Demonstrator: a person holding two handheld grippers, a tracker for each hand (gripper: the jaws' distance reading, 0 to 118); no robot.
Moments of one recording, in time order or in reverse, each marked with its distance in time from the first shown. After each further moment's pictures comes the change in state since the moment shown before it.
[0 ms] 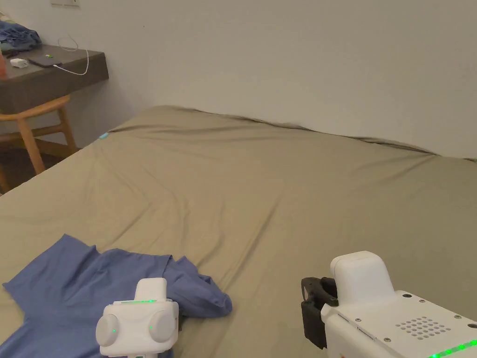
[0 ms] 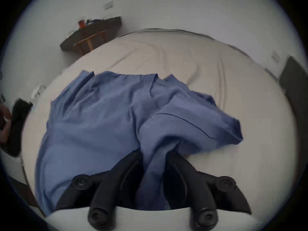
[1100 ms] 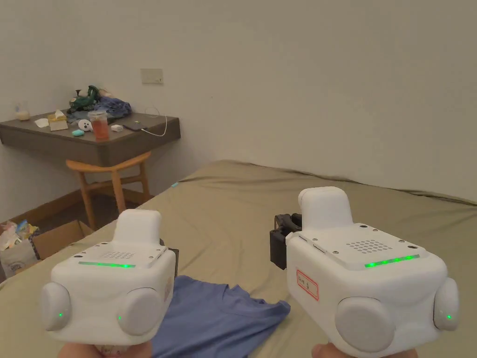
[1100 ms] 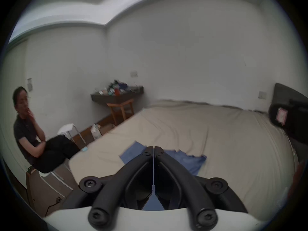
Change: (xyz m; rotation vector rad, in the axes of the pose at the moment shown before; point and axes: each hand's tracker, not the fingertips) left arm -0.021 0.004 0.319 0.495 0.155 -0.099; right arm -0.072 0.078 0.072 0.291 0.158 0.026
